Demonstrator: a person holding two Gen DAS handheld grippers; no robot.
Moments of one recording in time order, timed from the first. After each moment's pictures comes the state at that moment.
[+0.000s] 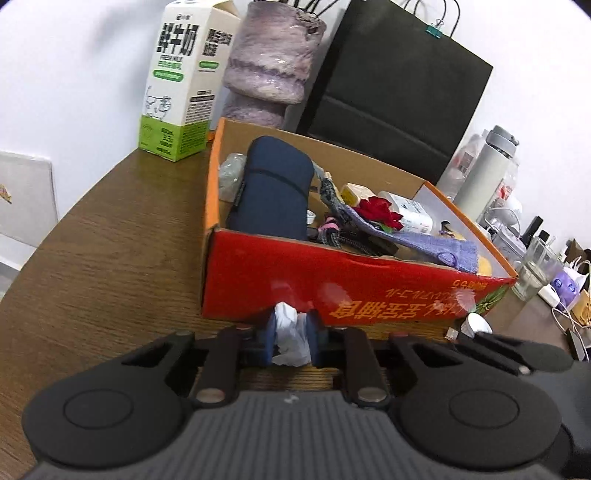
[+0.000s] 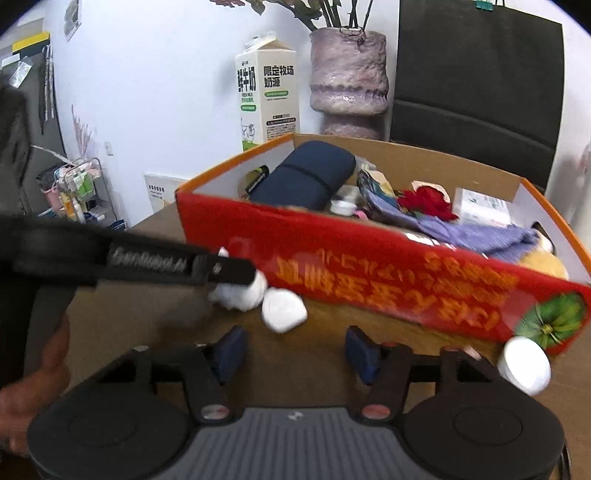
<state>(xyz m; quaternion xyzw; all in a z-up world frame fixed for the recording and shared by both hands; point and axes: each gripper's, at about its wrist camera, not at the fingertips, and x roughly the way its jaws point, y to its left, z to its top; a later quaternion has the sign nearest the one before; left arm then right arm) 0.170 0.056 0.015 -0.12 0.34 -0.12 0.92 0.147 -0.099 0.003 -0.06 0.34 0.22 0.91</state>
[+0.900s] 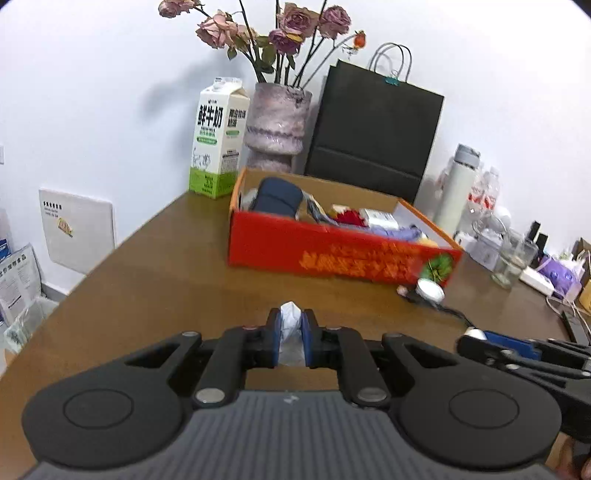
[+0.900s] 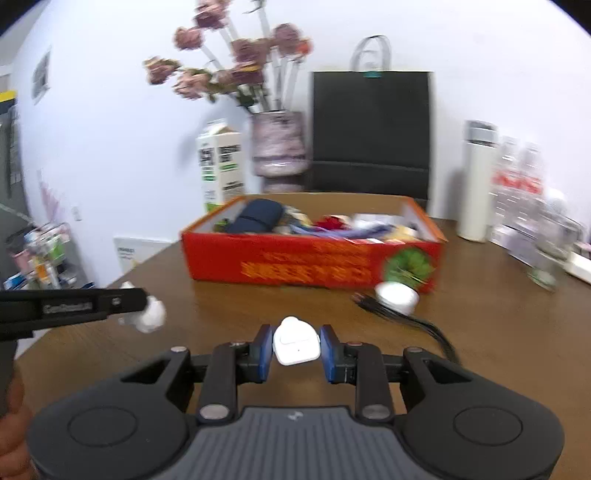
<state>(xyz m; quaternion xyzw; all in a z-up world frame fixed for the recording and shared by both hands) -0.005 0.020 0.049 -0.08 0.26 -0.05 0.96 -0.008 -0.180 0.042 0.00 0.25 0.13 0.96</state>
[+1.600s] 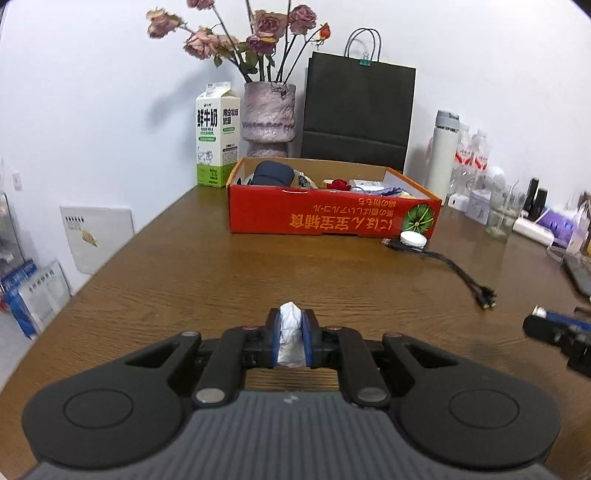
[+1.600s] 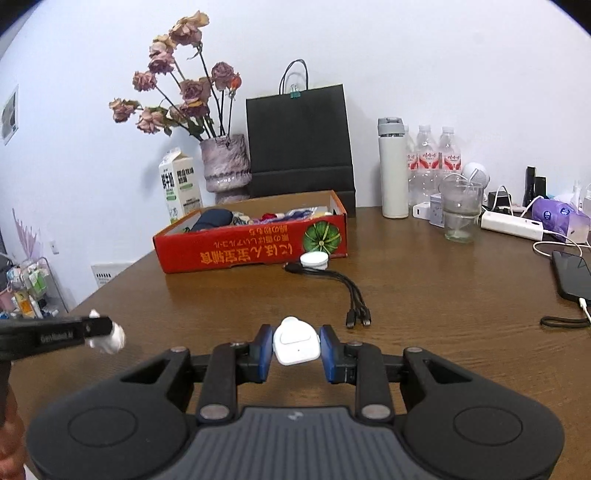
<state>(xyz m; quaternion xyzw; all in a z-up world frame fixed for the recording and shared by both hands) -0.075 -0.014 0.045 -0.03 0.27 -0.03 0.96 -0.107 -0.244 0.036 0.05 0.23 0.07 0.97</state>
